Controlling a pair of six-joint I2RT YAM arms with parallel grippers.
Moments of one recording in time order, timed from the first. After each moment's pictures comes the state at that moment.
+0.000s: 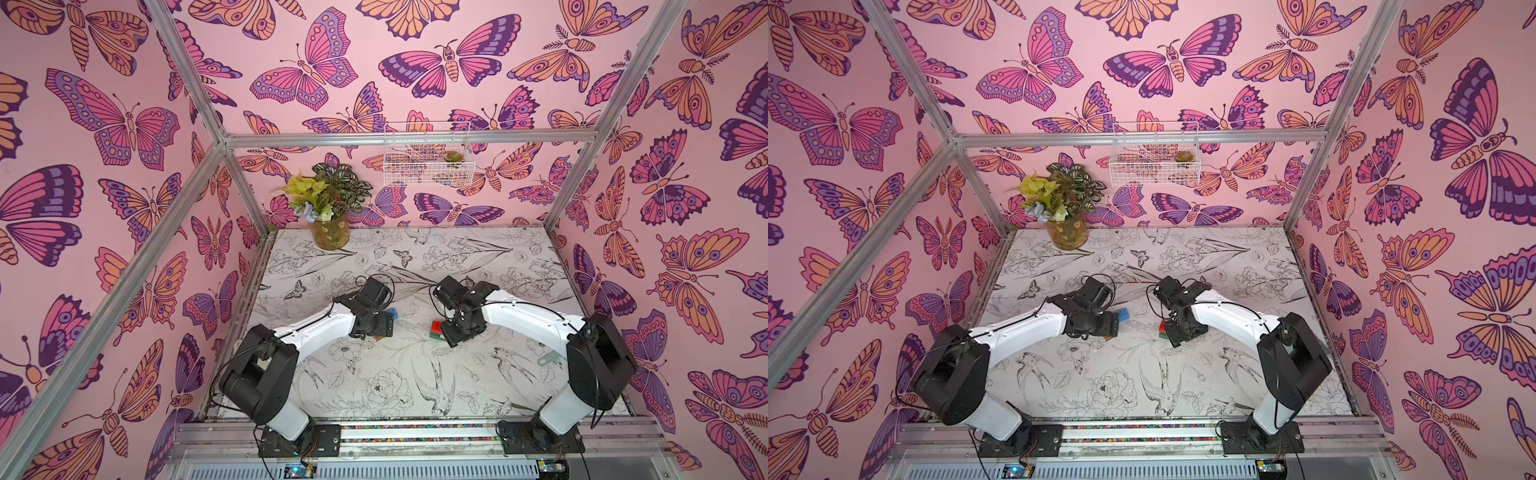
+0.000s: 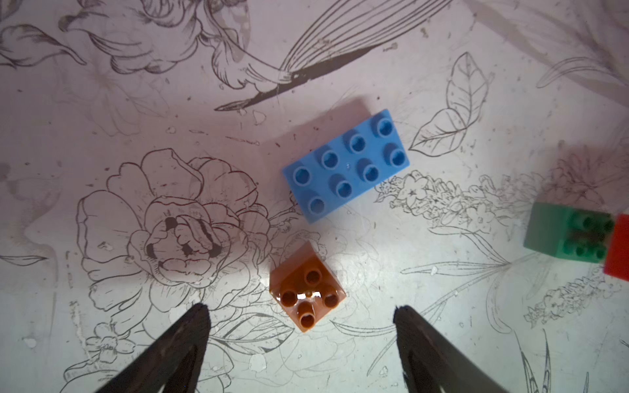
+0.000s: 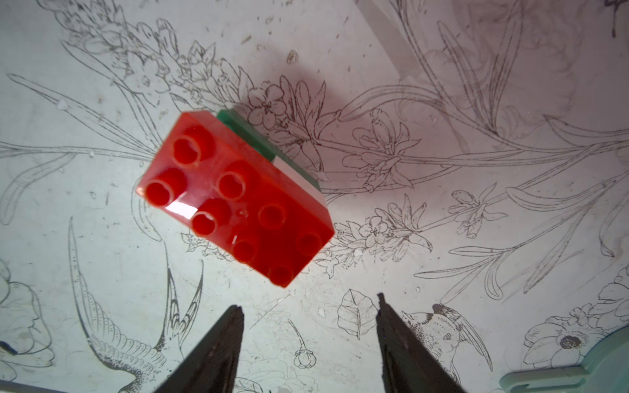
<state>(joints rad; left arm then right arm) -0.60 1.61 0.99 -0.58 -0.05 -0.49 0.70 1.64 1.15 -0.96 0.10 0.28</state>
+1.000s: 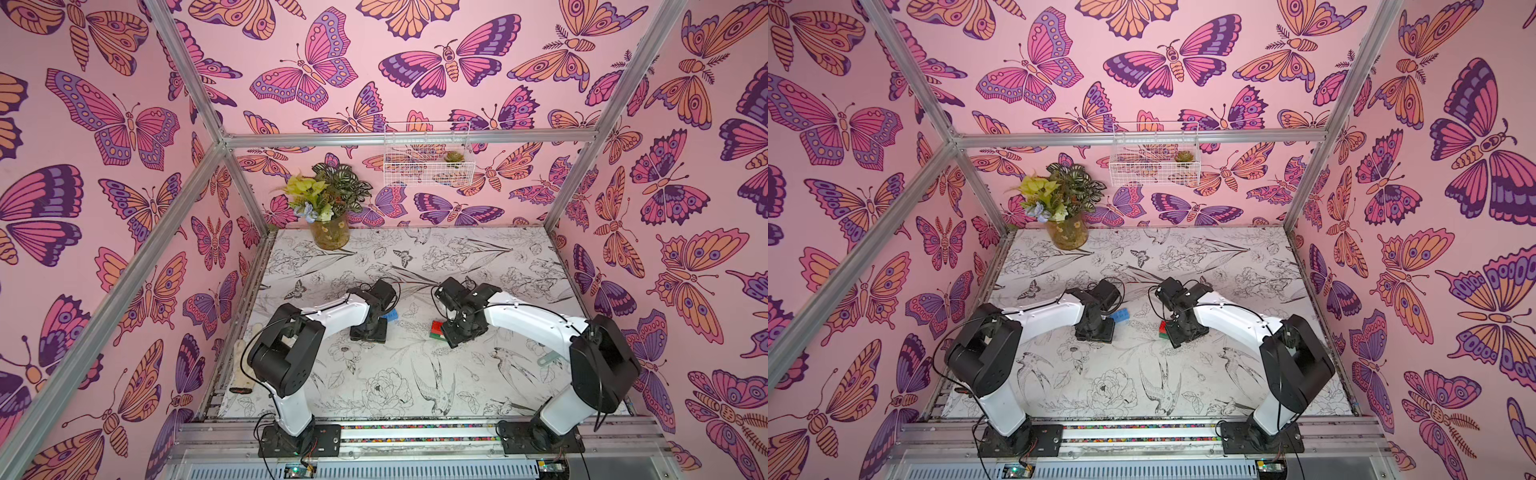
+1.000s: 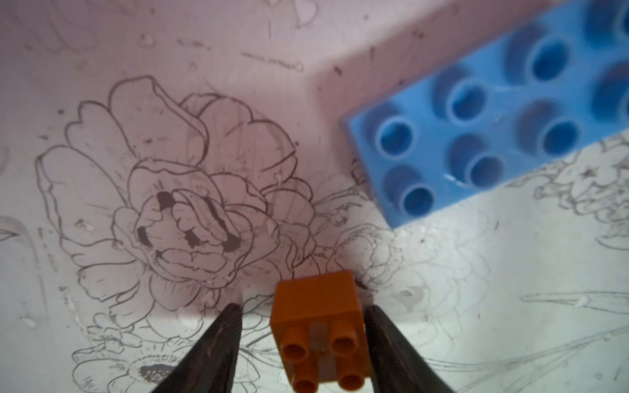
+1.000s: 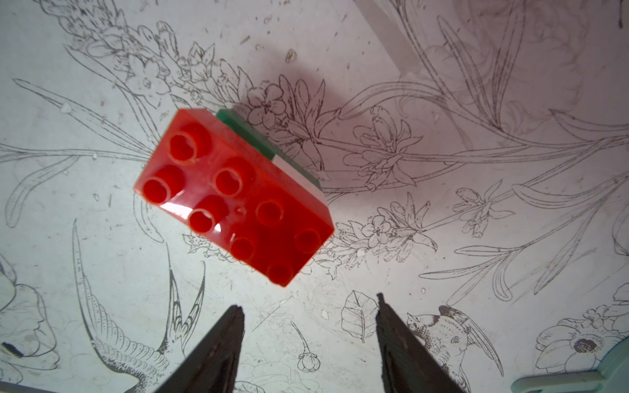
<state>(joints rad) -0.60 1.77 1.07 -0.75 -0.07 -0.49 0.69 1.63 1.13 -0.94 0.09 0.29</state>
